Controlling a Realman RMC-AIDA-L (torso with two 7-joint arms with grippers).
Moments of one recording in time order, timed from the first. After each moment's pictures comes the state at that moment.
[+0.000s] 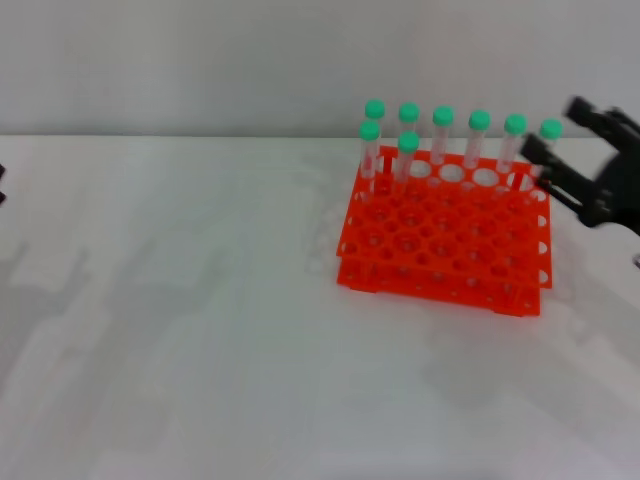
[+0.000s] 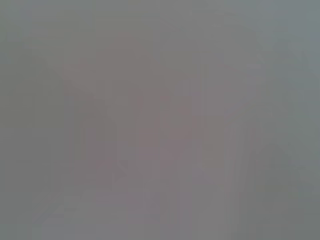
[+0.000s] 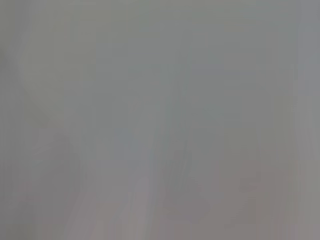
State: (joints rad) left arm -0.22 -2.08 0.81 0.35 0.78 1.38 -0.72; right arm 0.35 2.02 -1.44 -0.56 -0.60 -1.28 0.68
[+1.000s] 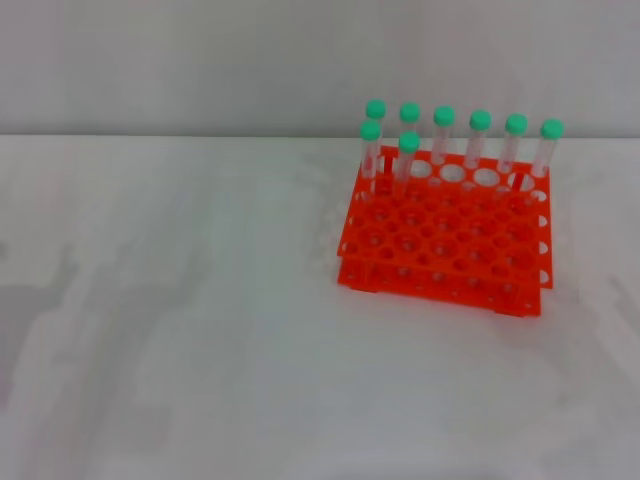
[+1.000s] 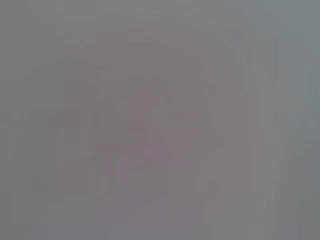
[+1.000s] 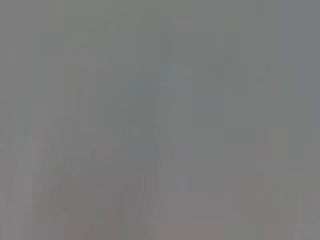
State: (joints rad) left arm -0.30 -2.09 0.82 0.15 0.58 1.43 -0.54; right arm 0.29 2.01 -1.43 -0.14 -0.28 -1.60 0.37
